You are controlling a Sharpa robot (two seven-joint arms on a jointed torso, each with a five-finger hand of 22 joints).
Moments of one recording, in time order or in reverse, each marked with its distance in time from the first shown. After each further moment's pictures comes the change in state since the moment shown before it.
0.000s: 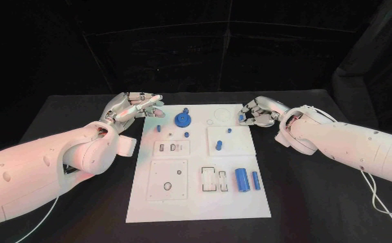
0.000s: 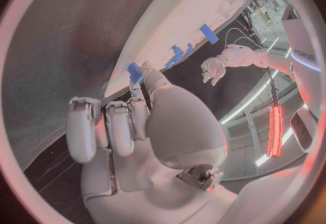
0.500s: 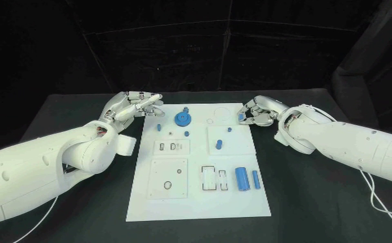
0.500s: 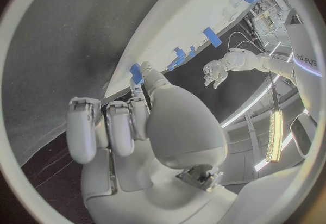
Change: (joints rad) left arm 0.000 -0.004 0.000 0.003 0.000 0.001 -0.001; left_hand 0.000 0.000 0.003 -0.003 0.000 0.000 0.000 0.000 0.000 0.000 0.000 0.000 0.000 0.000 0.000 0.000 0.002 0.000 0.000 0.000 0.000 0.000; right arm 0.000 0.006 0.000 0.006 -0.041 -0.014 -0.032; right_hand 0.008 0.008 0.029 -0.015 -0.006 0.025 -0.010 0.006 -0.002 0.004 -0.004 0.005 0.000 0.000 -0.008 0.004 0.000 0.000 0.004 -0.004 0.000 0.000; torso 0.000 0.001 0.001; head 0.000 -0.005
